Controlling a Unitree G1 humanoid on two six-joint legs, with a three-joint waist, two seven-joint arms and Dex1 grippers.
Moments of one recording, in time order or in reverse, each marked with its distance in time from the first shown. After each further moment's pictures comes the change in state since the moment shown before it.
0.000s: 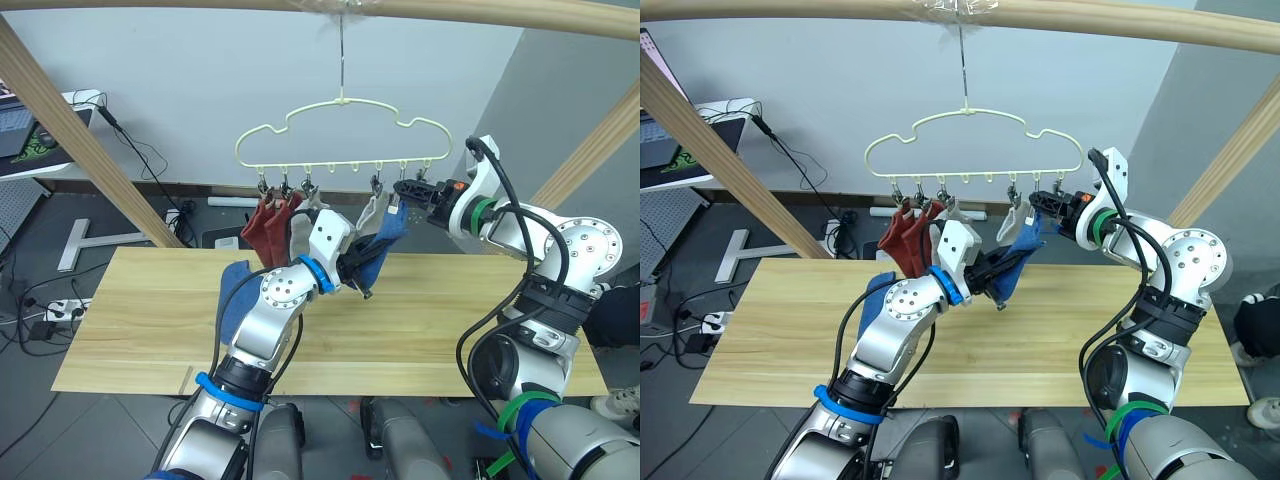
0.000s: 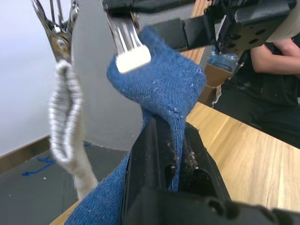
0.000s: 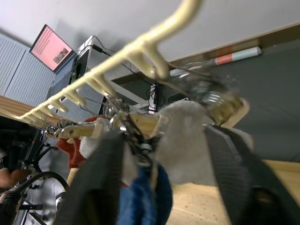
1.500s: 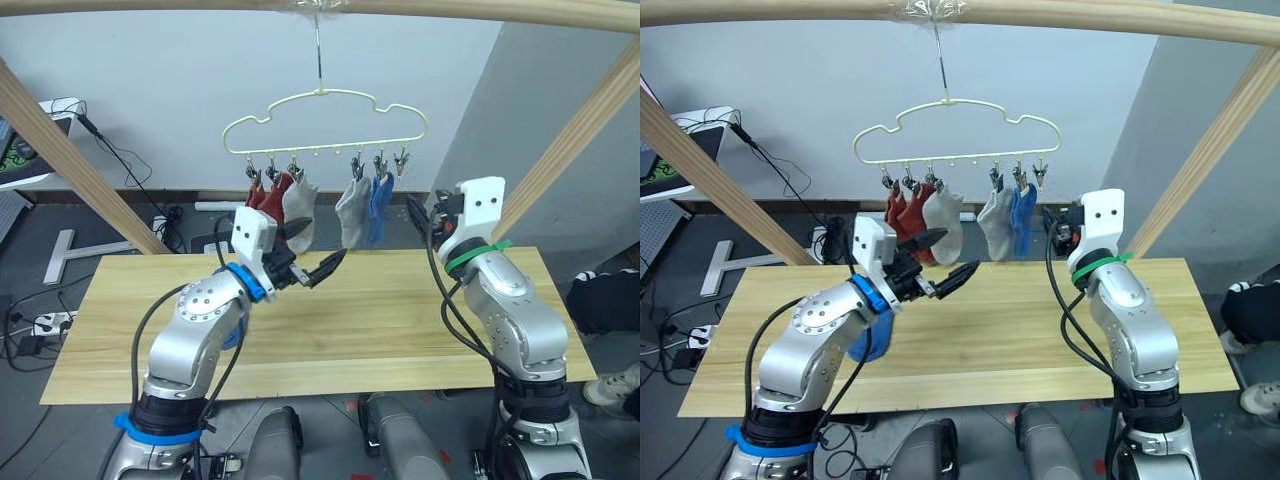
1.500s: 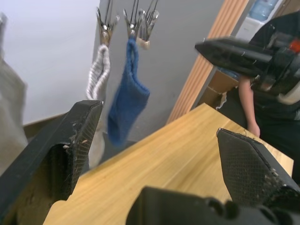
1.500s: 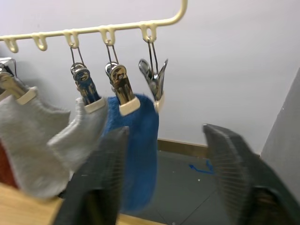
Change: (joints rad) left arm 0.179 0.251 0.278 -0.398 -0.281 0.321 -0.042; right arm 0.492 -0.076 0.603 -0.251 -0.497 -0.927 0.078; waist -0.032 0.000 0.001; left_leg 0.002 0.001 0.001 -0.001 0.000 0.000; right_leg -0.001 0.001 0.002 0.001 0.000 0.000
